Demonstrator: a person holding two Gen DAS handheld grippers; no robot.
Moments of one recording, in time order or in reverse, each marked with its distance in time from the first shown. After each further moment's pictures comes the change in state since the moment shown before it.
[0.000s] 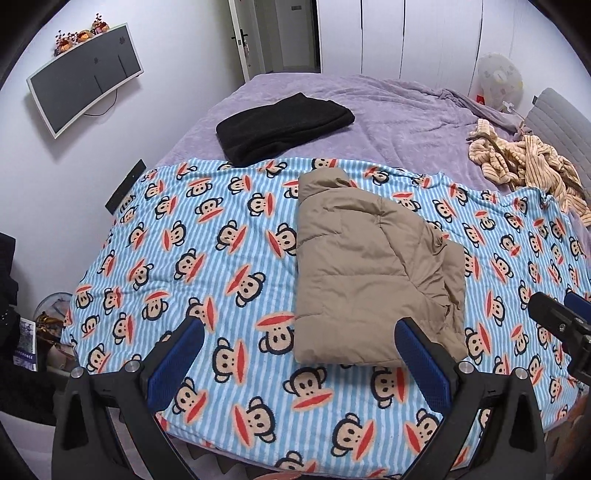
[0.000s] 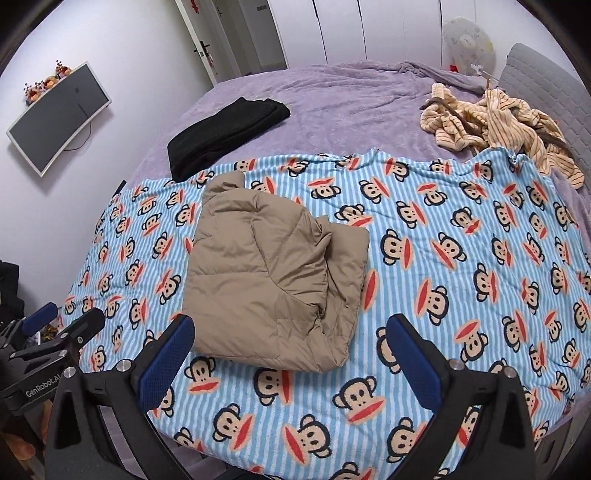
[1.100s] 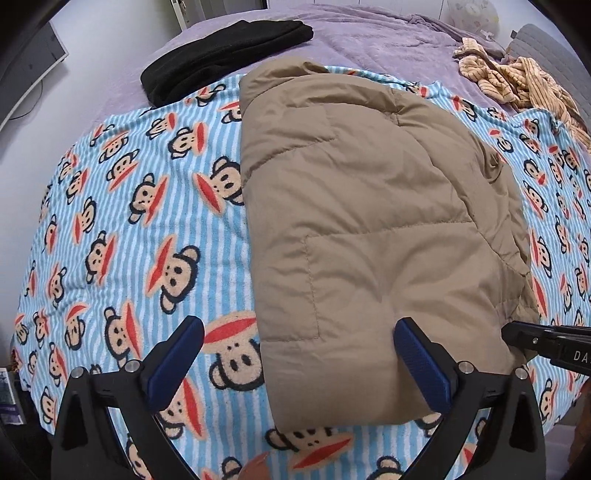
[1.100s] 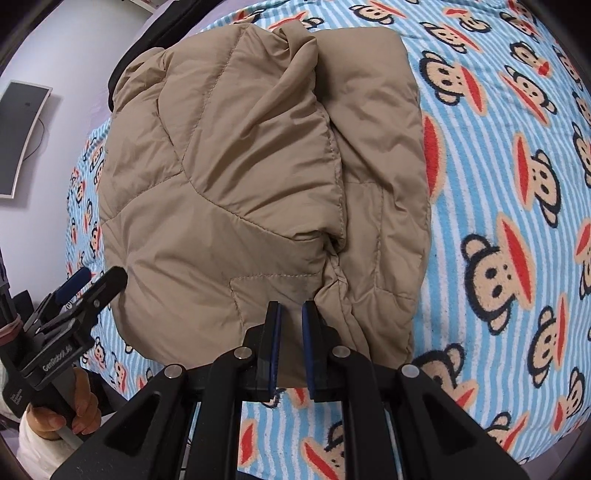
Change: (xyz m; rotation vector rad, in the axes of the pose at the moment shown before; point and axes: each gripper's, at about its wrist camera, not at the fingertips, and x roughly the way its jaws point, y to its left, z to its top) left arm 0.203 -0.034 -0.018 0.159 0.204 -0.089; right arm 0.212 -0.052 -0.058 0.233 0.464 0.178
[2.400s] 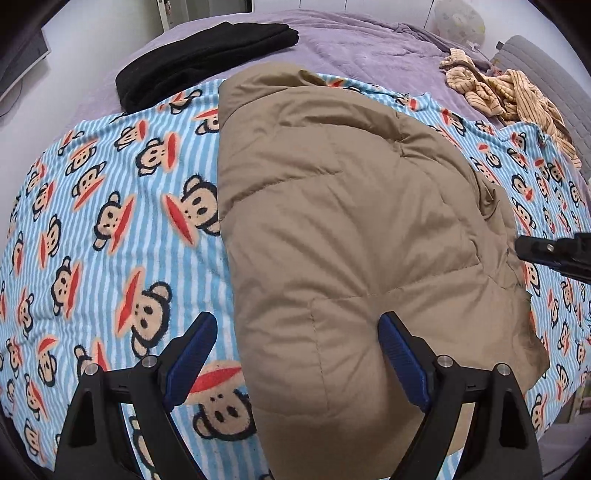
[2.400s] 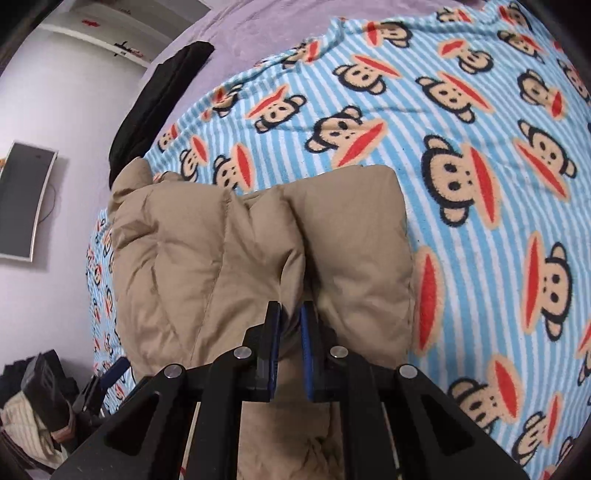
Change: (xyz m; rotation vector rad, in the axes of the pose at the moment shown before) left arm 0.031 0.009 0.031 0.005 -0.030 -0.121; right arm -0.031 -0.021 0.077 0.050 -0.181 0.083
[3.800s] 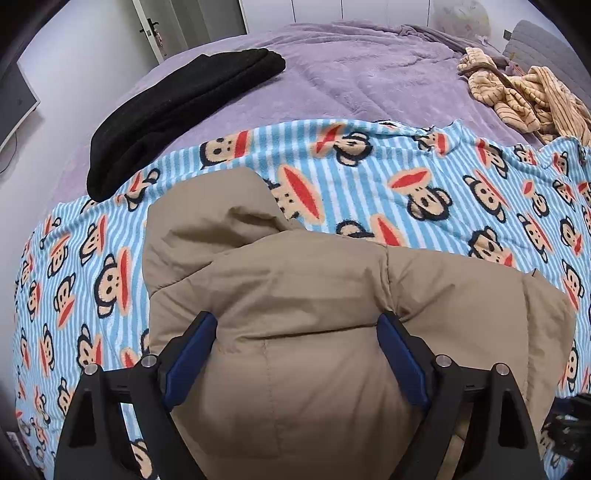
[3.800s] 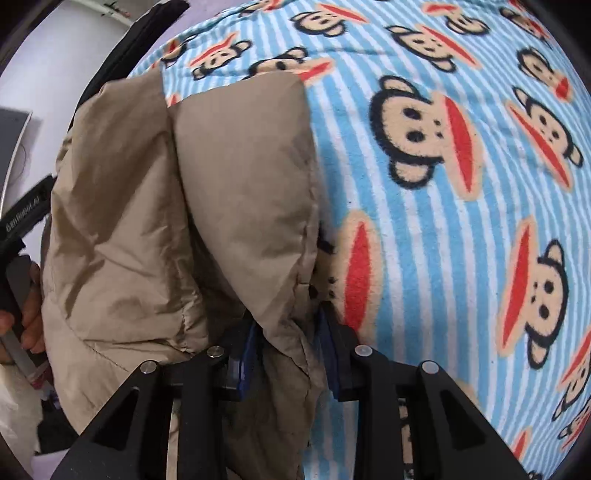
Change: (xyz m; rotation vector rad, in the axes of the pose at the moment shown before) left arm 0.075 -0.046 0.141 0.070 -0.073 0.131; right arm 0.053 -0.064 0.011 0.018 0.114 -0.134
